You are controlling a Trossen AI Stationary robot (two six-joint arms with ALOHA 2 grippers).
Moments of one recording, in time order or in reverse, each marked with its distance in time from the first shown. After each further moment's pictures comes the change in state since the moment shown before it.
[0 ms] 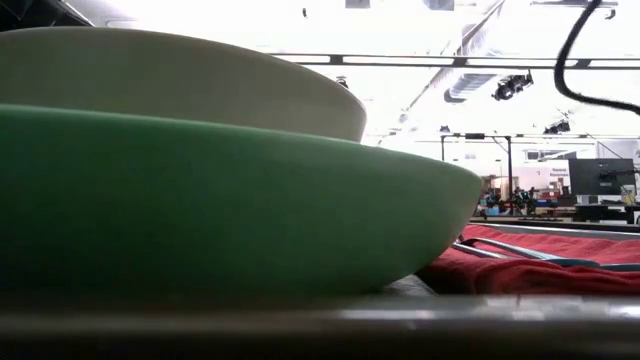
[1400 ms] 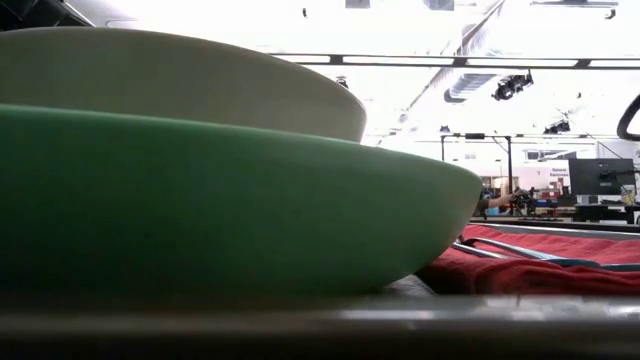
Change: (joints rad) left arm 0.000 0.000 0.000 -0.003 -0.011 -0.042; right arm 0.082 -0.027 -0.159 0.046 -0.014 0.006
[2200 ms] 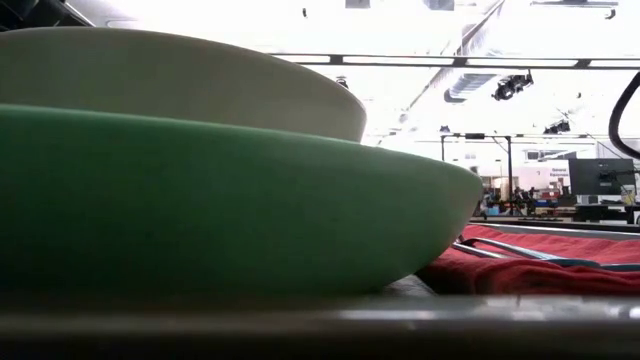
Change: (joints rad) left arm 0.000 0.000 0.000 0.000 0.014 -0.034; right arm -0.042 -0.242 -0.296 0.322 -0.022 -0.027
